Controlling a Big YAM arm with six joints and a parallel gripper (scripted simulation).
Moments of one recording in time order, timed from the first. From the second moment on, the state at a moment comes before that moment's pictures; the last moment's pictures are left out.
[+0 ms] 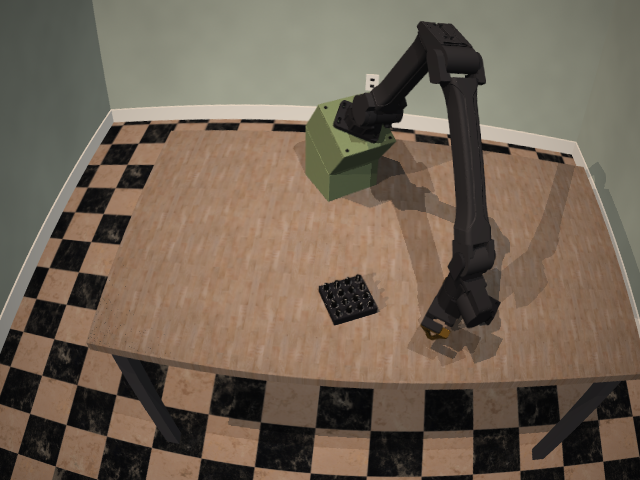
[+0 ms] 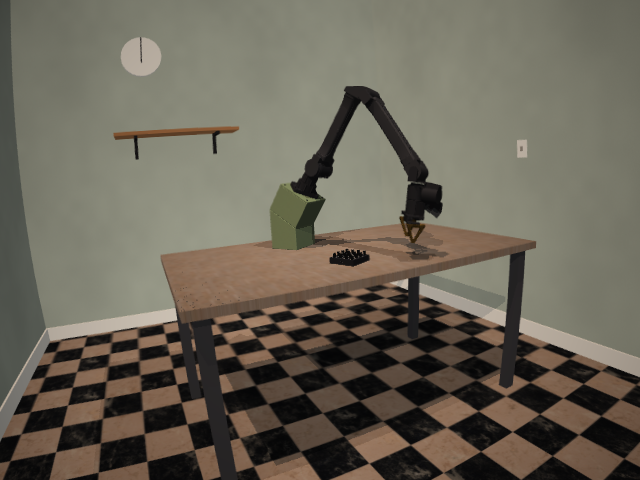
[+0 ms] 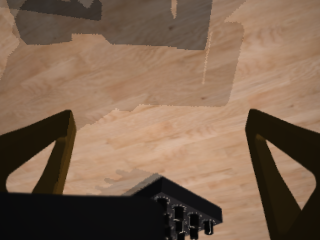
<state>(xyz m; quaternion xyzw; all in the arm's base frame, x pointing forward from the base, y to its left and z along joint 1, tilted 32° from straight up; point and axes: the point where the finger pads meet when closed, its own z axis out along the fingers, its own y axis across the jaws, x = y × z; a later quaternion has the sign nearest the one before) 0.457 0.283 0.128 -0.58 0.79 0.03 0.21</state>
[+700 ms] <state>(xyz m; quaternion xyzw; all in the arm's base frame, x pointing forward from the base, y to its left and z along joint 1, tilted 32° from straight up) 0.420 0.094 0.032 -0.30 0.92 0.11 0.23</state>
